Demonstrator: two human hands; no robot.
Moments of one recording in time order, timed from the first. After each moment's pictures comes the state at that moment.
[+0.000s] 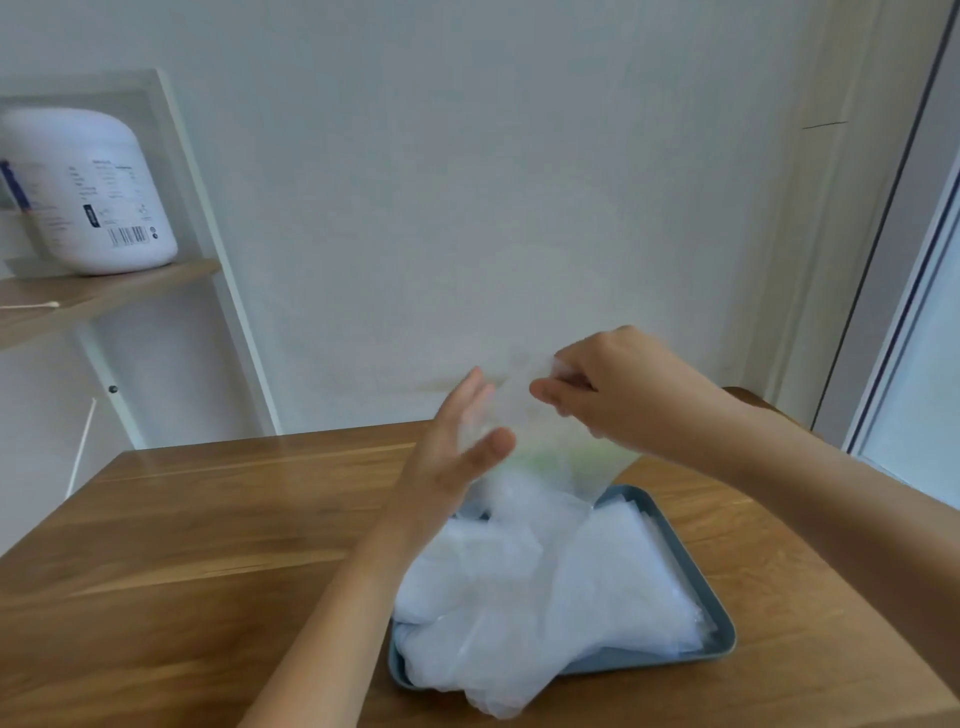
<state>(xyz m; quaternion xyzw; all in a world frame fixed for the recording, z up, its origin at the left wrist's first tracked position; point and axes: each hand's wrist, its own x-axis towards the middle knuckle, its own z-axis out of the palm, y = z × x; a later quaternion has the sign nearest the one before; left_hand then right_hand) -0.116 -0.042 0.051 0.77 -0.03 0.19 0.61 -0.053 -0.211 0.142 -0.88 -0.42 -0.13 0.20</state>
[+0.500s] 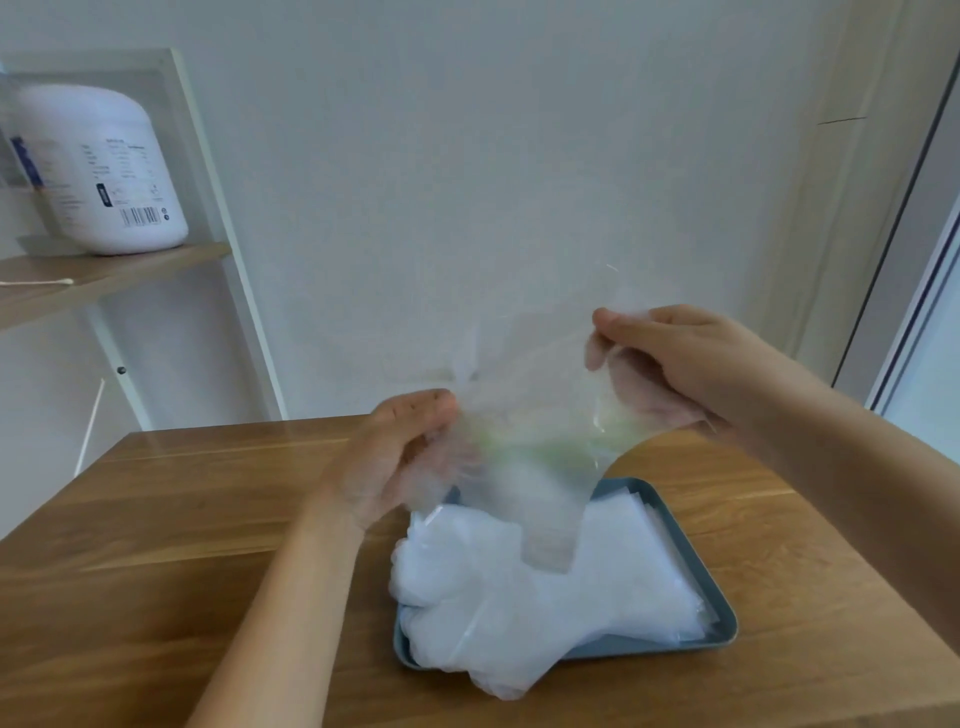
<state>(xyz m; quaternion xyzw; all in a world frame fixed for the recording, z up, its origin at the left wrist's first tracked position) -0.132 -0.007 0.063 0.62 -0.05 0.13 0.77 -0.059 -0.231 0.149 -0.73 -0.32 0.12 0.59</state>
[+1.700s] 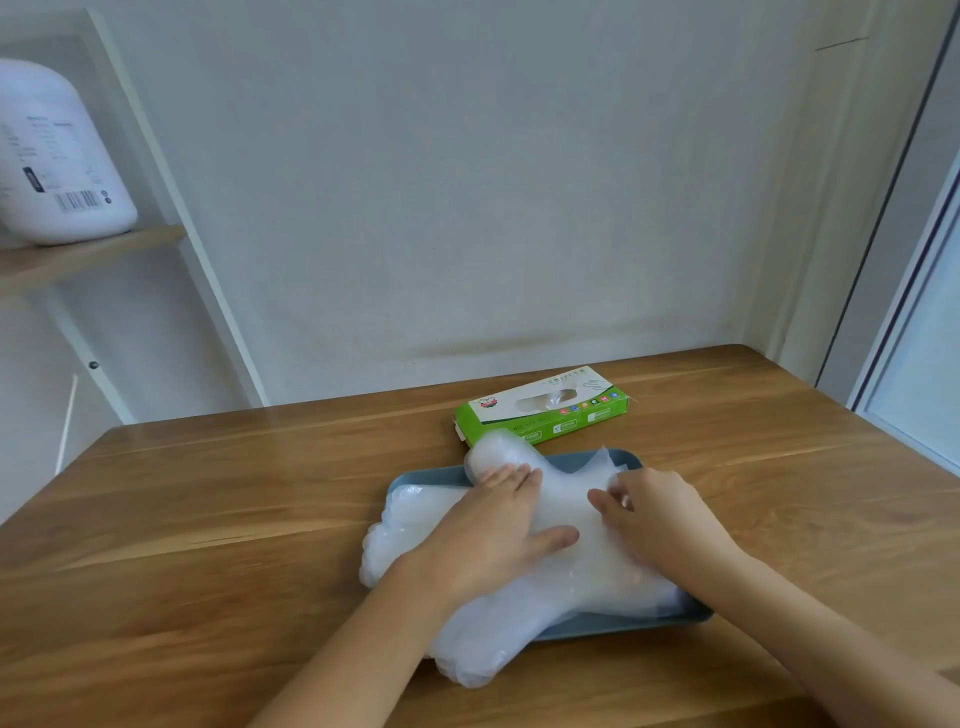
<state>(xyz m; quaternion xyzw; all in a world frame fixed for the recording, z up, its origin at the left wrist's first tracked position) -0.097 -0.087 -0.010 0.99 -0.01 -0.02 0.11 -0.015 -0.249 -0.021 -0.95 -0.22 0.01 0.21</state>
